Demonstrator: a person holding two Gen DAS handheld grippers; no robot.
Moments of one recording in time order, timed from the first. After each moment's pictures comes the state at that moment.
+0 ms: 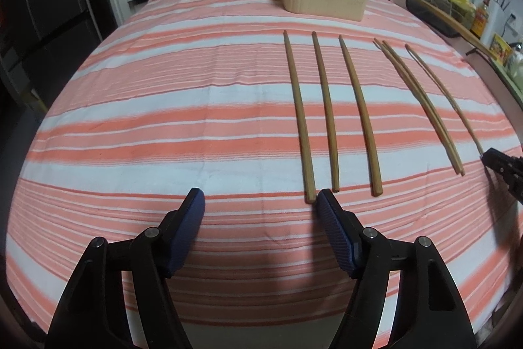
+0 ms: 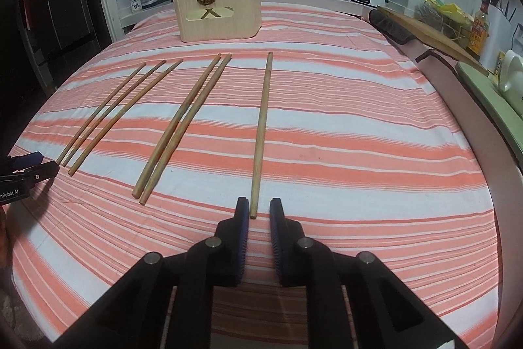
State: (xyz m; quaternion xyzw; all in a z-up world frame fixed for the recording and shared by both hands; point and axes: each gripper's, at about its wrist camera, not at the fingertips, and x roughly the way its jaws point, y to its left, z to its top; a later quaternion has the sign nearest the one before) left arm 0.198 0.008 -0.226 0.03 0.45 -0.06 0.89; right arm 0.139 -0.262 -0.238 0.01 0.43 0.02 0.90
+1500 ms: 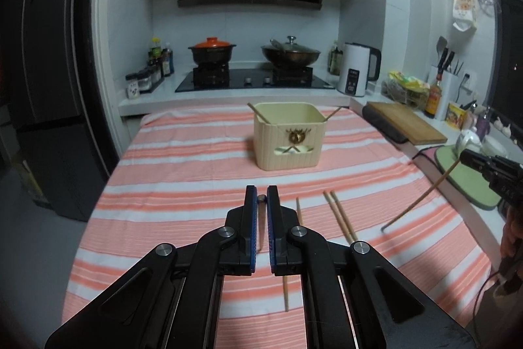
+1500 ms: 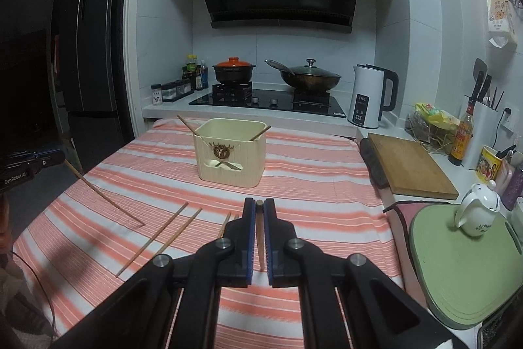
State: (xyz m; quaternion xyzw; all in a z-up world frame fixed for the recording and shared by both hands) left arm 0.193 0.021 -0.035 0.01 0.26 -0.14 0.95; right arm 0.137 -0.270 -0.056 -0.01 0.24 0.05 0.97
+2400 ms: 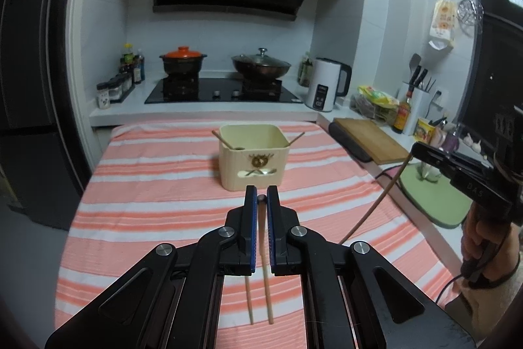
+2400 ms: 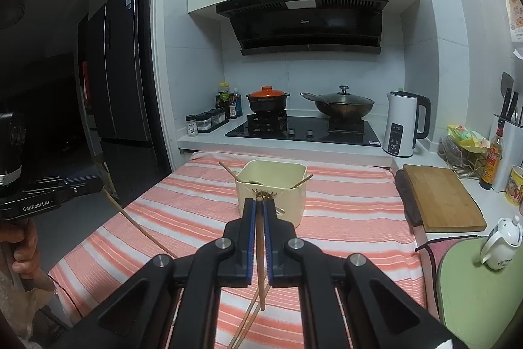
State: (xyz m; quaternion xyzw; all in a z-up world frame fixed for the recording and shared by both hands) left arm 0.206 0.008 0.011 -0.01 0.26 -0.21 0.94; right arm 0.164 -0.249 -0.002 0.02 0.21 0.12 0.97
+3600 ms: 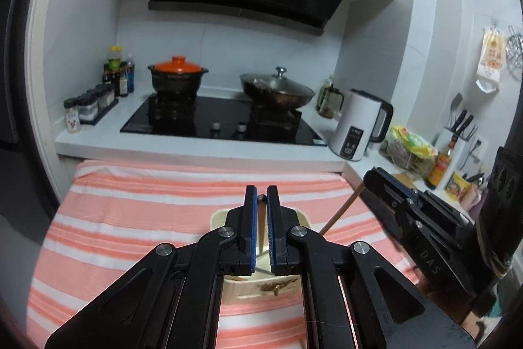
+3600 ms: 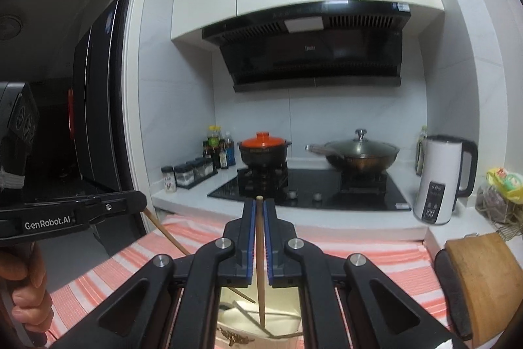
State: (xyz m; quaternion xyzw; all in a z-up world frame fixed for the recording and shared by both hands) left arm 0.457 -0.060 0.007 -0.06 0.26 -0.19 0.95; right arm 0.417 -0.233 -0.017 0.03 0.12 0.12 0.98
